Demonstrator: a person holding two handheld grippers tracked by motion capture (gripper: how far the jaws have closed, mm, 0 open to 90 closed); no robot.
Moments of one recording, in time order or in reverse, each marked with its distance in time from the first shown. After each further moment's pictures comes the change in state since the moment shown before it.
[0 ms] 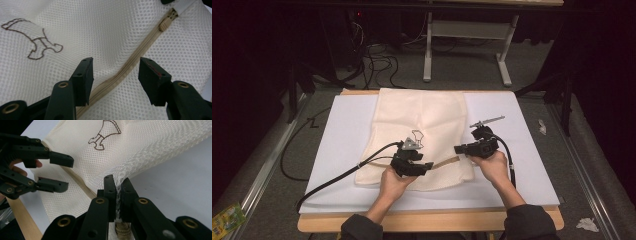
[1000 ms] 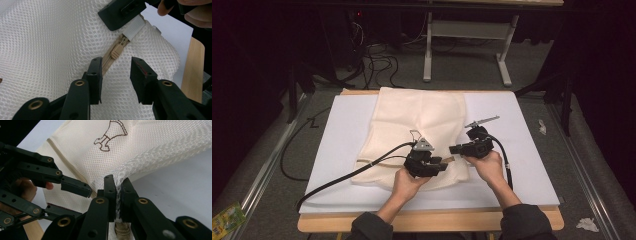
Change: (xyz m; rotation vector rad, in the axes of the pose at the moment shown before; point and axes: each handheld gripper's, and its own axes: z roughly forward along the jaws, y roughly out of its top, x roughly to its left) left arm -0.024 0.015 0.015 -0.041 -0.143 0.032; right arm 0.008 0.004 0.009 -0.001 0.028 -0.019
